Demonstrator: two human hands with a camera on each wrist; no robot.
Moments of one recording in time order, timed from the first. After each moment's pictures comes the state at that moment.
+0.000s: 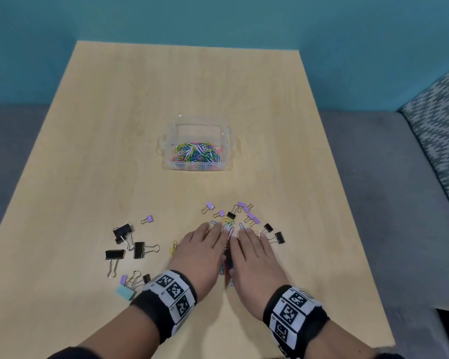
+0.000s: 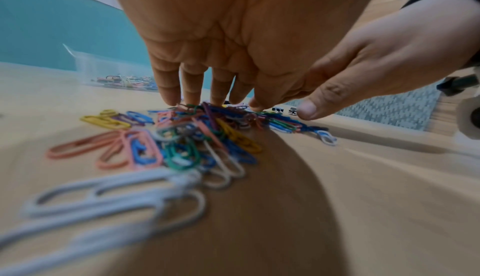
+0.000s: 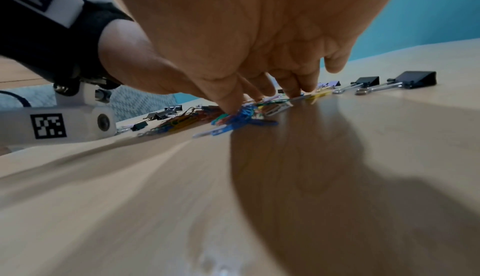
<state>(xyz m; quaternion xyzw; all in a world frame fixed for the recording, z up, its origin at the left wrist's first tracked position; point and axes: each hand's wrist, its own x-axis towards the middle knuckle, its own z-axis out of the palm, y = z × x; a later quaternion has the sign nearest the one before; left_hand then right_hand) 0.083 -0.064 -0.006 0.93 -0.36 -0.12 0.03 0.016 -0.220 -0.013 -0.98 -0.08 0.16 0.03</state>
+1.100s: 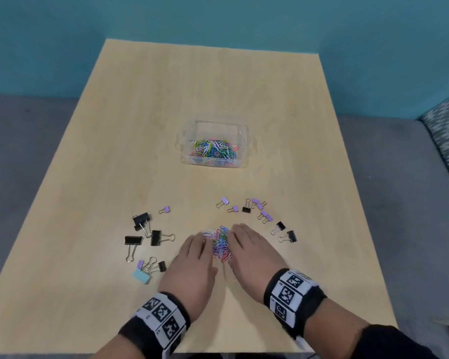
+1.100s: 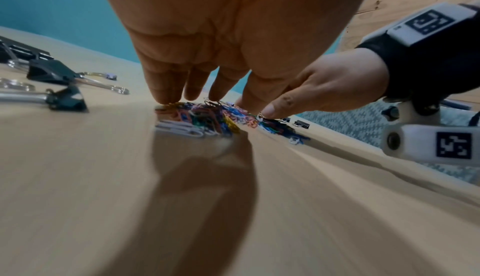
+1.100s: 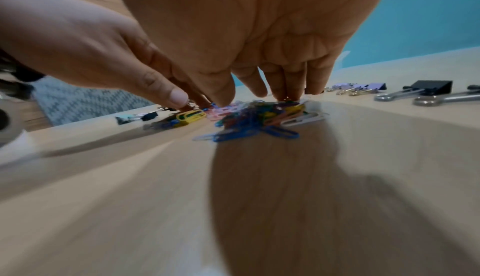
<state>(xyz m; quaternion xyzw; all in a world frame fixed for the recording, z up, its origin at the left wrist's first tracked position) 0.038 -0.024 -0.010 0.96 -0.22 -0.14 0.11 0.037 -0.205 -0.005 -0.97 -0.18 0.16 0.08</state>
